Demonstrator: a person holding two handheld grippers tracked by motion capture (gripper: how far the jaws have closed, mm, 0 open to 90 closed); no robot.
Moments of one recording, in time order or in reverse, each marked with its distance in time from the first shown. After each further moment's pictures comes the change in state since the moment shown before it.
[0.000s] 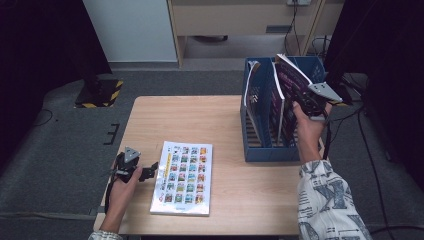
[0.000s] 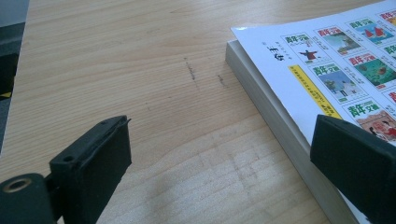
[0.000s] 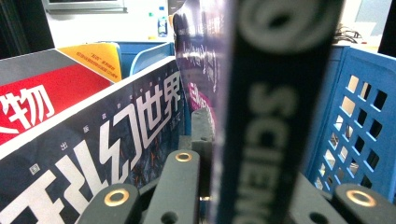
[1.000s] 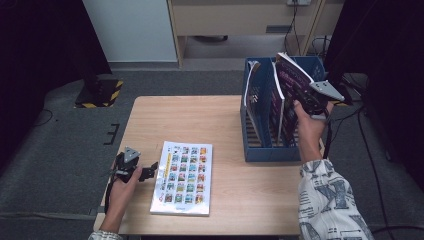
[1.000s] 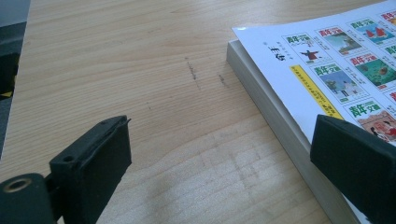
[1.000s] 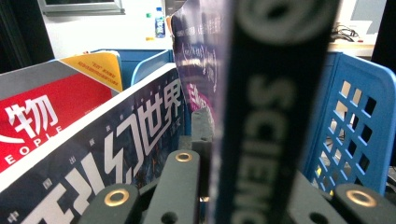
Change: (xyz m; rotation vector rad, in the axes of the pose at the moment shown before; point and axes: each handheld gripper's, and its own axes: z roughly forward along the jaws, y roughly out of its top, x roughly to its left) left arm 0.000 0.000 0.000 0.000 0.002 -0.002; right arm 0.001 0.008 -0.004 0.004 -0.011 0.012
